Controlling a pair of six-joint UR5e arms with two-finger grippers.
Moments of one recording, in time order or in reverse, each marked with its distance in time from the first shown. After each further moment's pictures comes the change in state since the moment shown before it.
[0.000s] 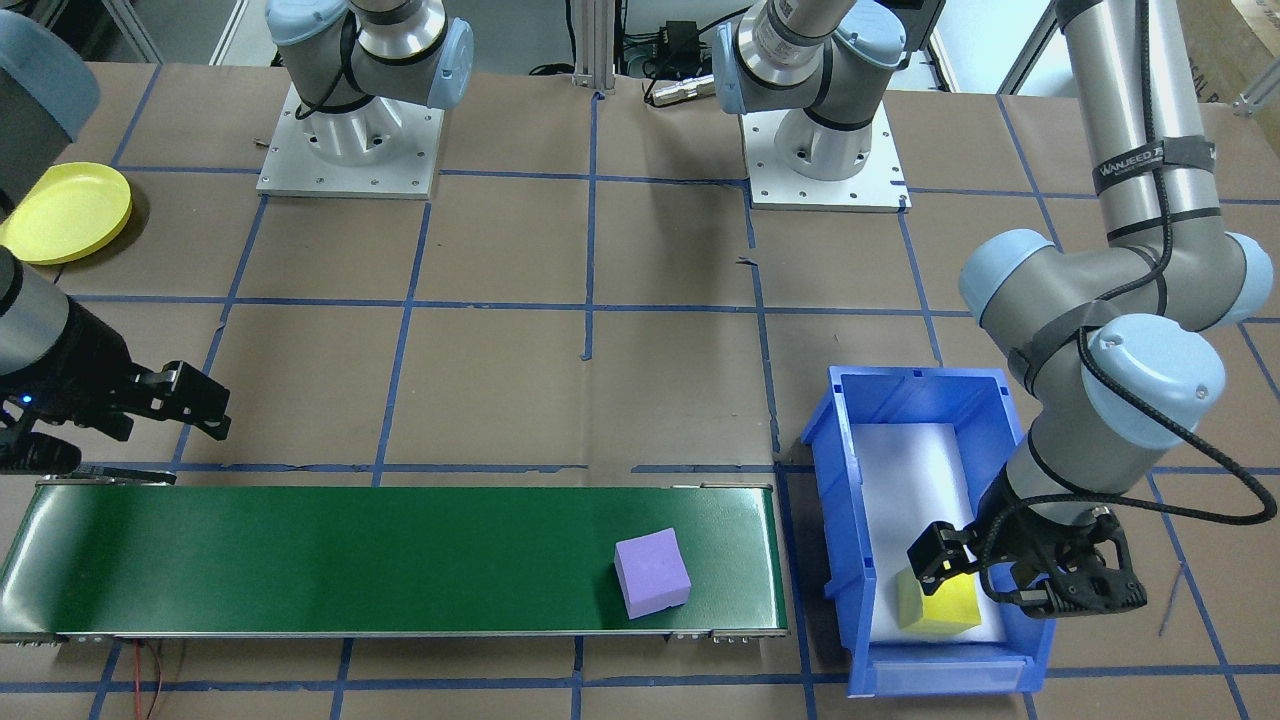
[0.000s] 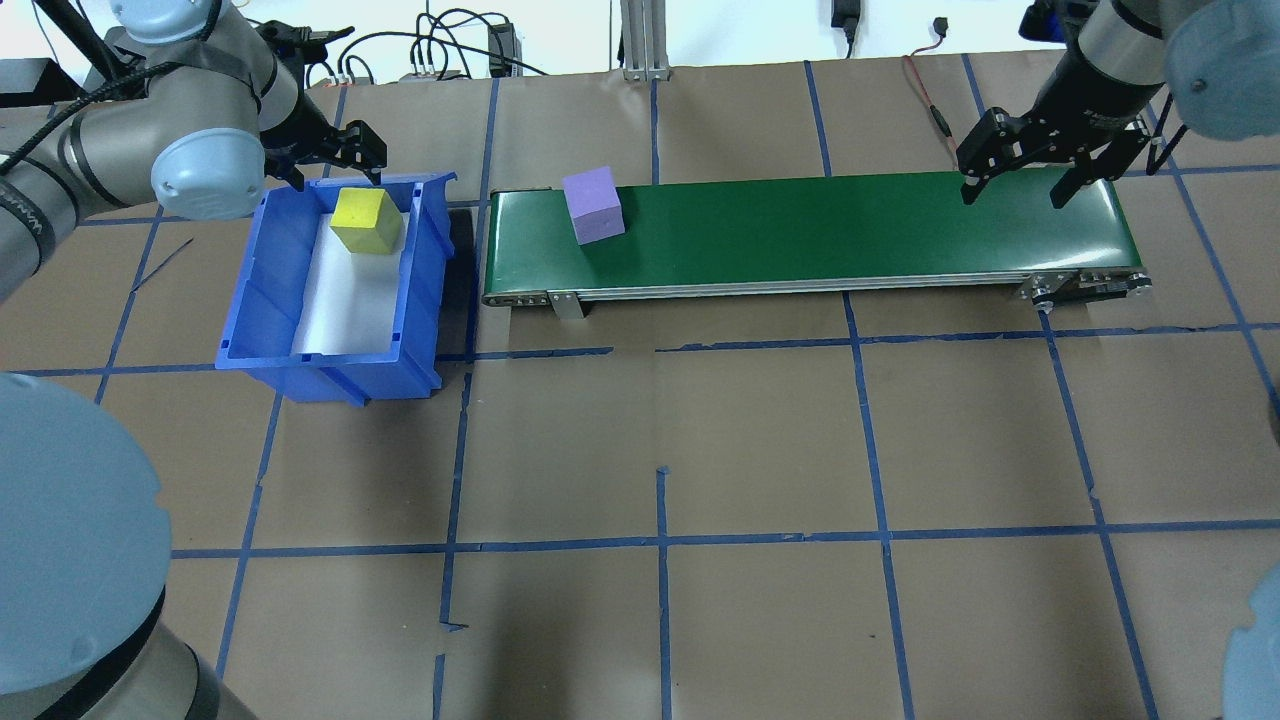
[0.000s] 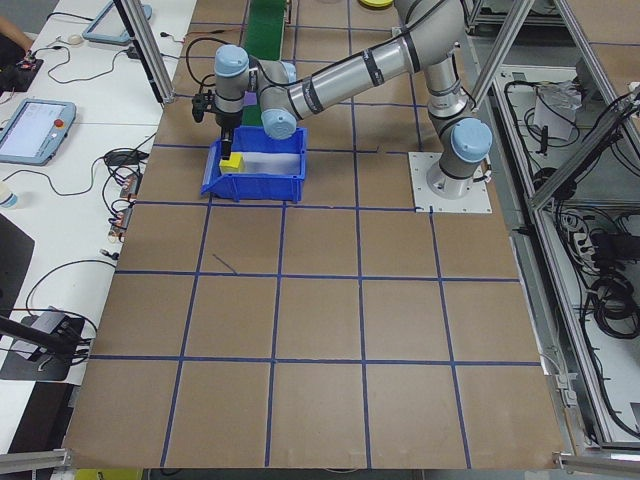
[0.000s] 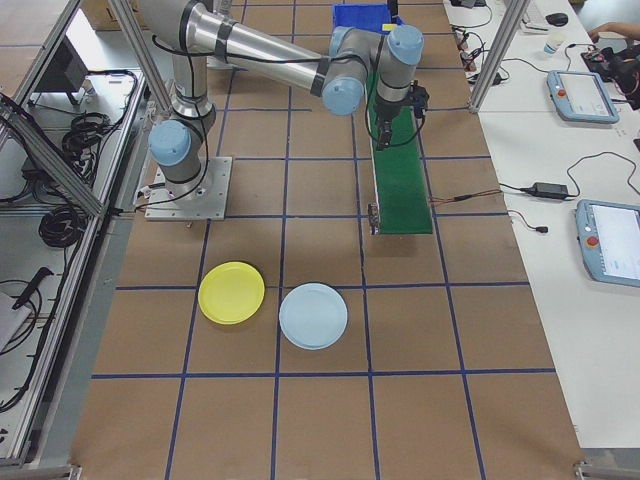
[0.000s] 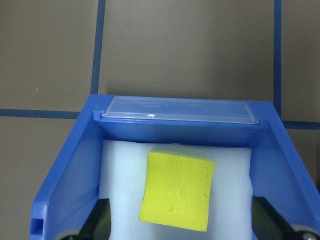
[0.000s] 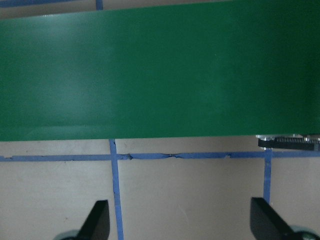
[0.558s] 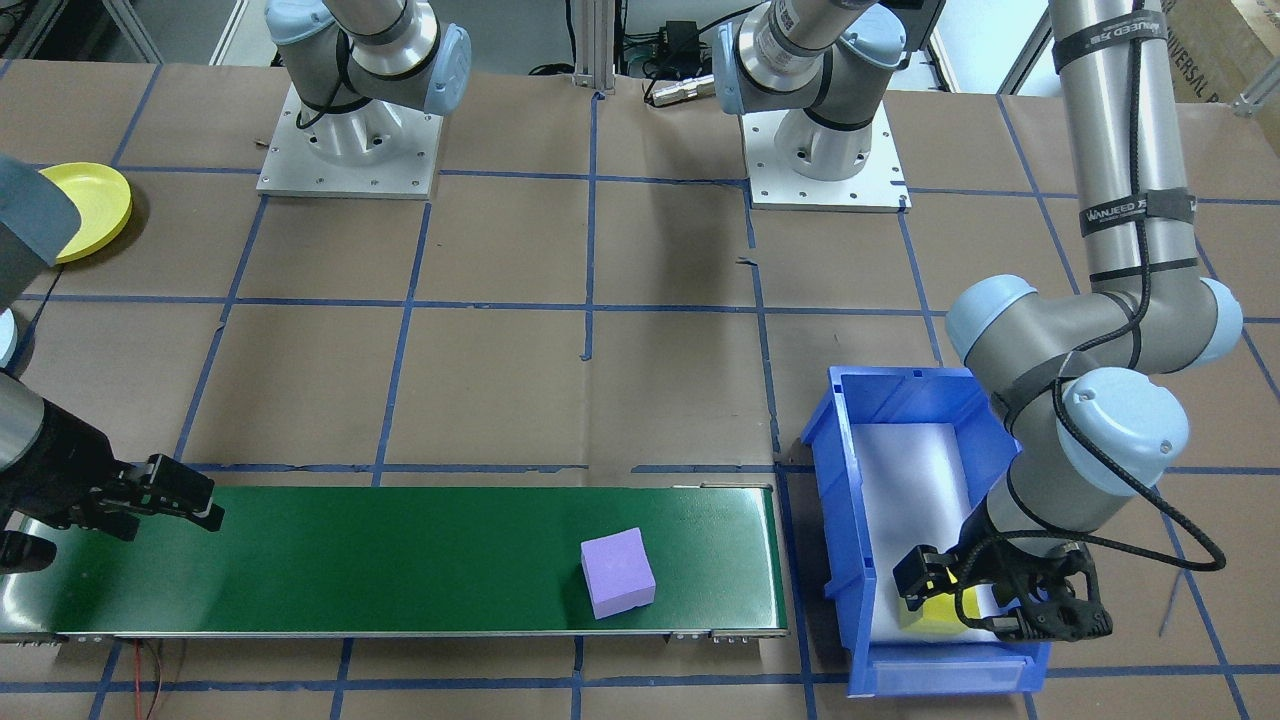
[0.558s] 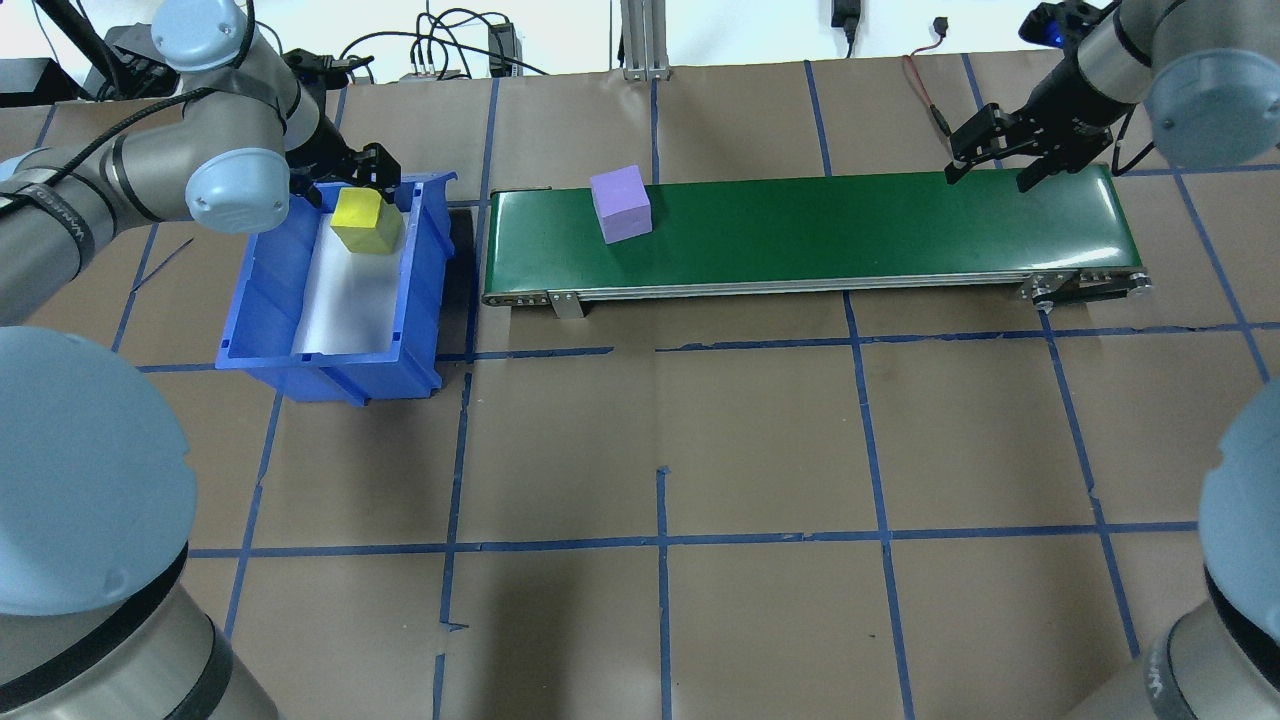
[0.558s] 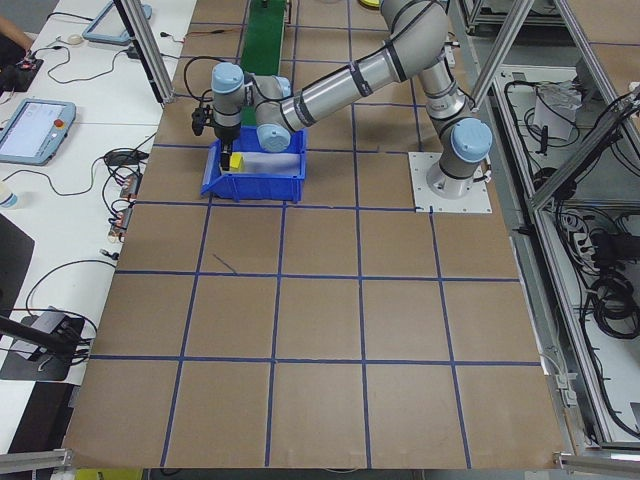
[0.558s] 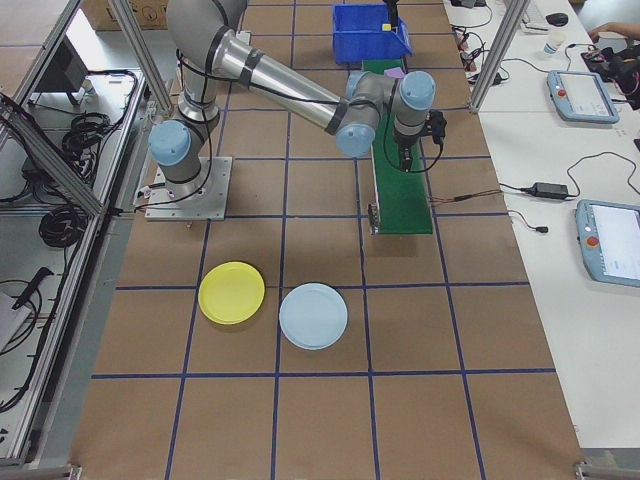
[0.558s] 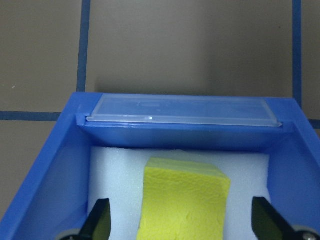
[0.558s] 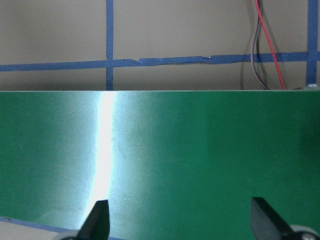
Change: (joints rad) left arm 0.000 -0.073 0.002 0.040 0.000 0.032; right arm -0.053 0.152 -0.007 -0.186 0.172 -0.080
